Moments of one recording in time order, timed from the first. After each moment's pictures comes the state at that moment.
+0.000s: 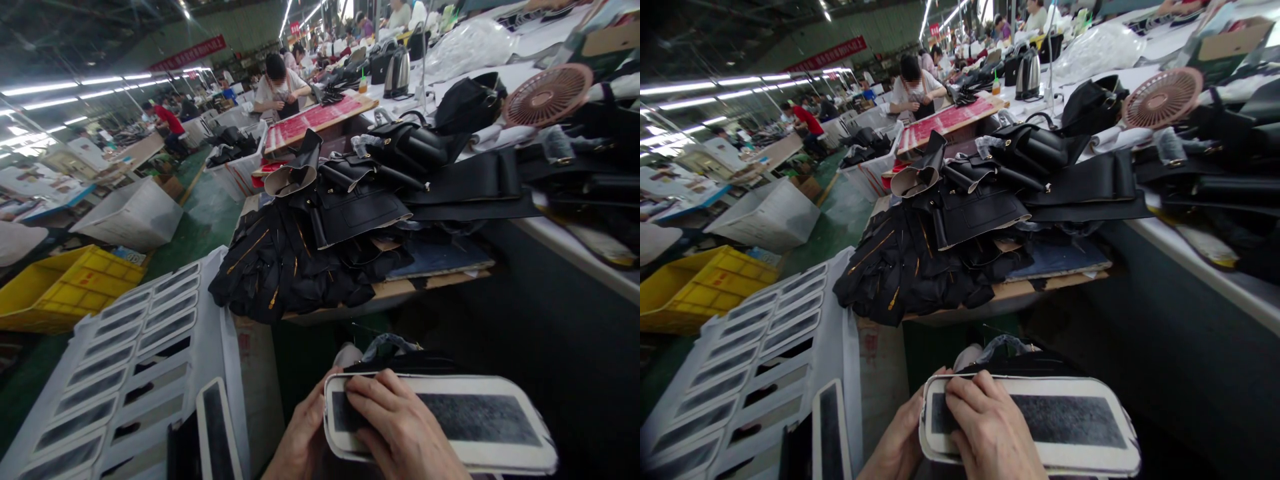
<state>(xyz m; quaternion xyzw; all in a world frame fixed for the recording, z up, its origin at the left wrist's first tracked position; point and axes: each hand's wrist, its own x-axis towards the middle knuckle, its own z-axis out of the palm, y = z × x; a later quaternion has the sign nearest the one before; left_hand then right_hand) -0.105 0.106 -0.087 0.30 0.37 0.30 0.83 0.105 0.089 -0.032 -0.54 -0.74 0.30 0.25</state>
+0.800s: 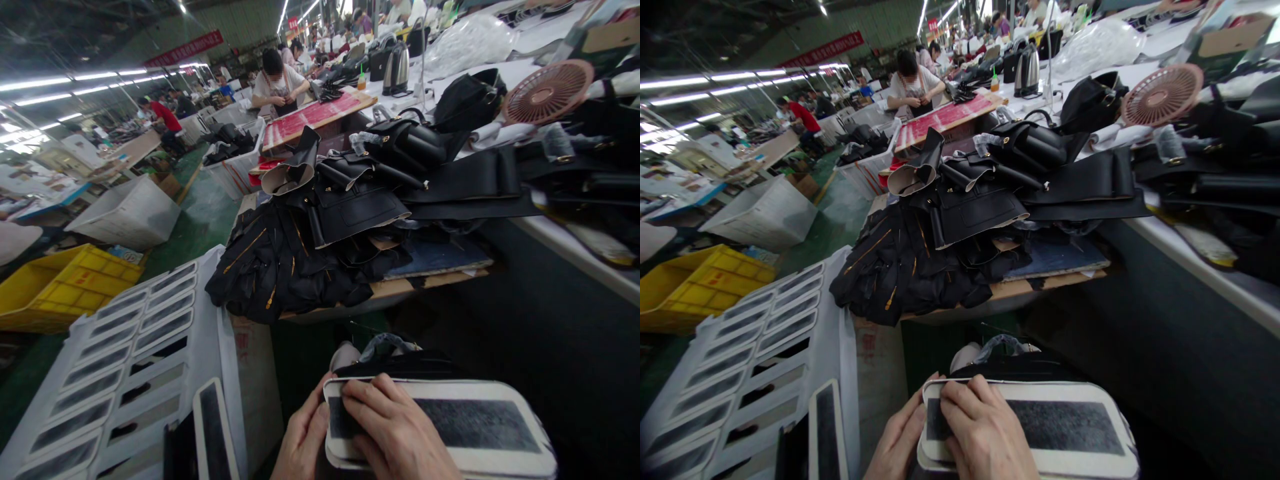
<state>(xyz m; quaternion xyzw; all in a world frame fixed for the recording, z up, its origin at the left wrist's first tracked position) -0.097 0.105 -0.059 0.45 0.53 0.25 0.68 0.102 0.089 -0.034 -0.52 -0.77 0.24 0.27</state>
